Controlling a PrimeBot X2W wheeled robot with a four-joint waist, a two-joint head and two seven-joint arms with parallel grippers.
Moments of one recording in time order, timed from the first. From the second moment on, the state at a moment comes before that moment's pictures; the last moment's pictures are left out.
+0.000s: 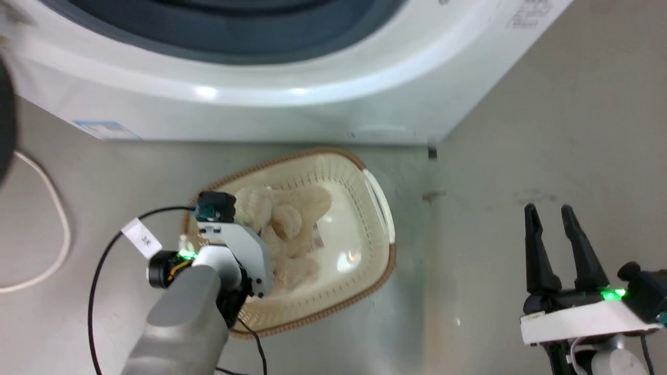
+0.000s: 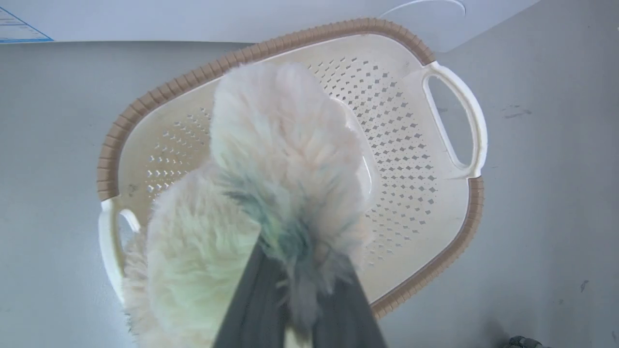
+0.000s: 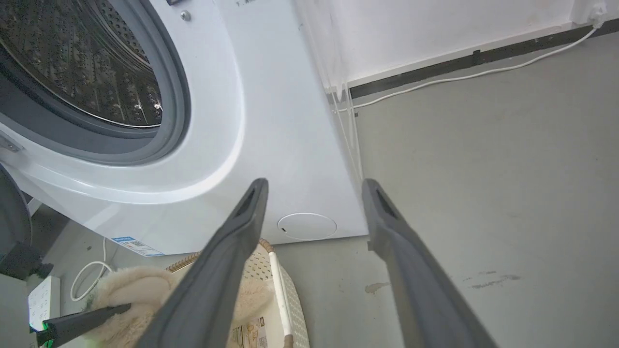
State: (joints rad) left arm -0.73 0.11 -0.40 1.08 -0.48 -0.10 0.03; right arm -0.10 -0.05 0.00 0.05 0.38 0.13 -0.26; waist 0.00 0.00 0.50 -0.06
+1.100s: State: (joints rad) left arm -0.55 0.12 -0.33 0.58 -0.46 0.02 -0.25; right arm 0.04 -0.05 -0.03 0.12 0.37 0.13 -0.26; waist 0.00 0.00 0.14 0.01
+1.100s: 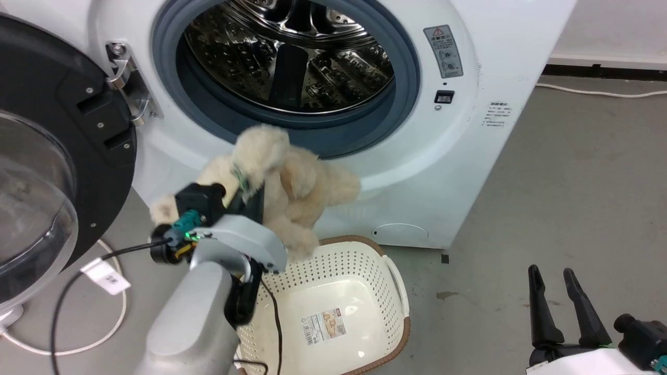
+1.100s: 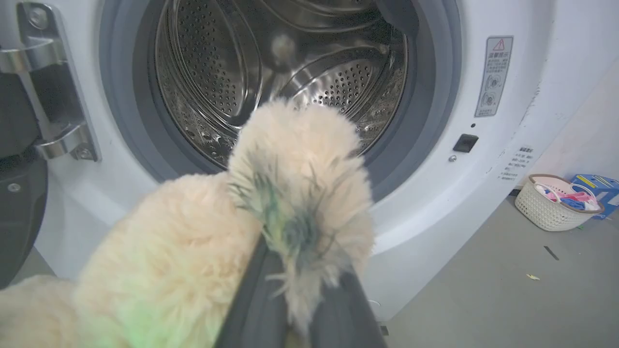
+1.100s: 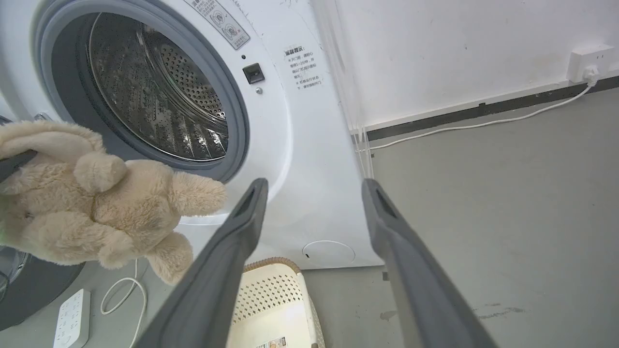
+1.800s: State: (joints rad) left arm -0.72 0.15 -0.20 0.42 -0.36 0.02 -0.25; right arm 0.01 -0.05 -0.03 0.09 0.36 0.13 -0.26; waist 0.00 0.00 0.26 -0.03
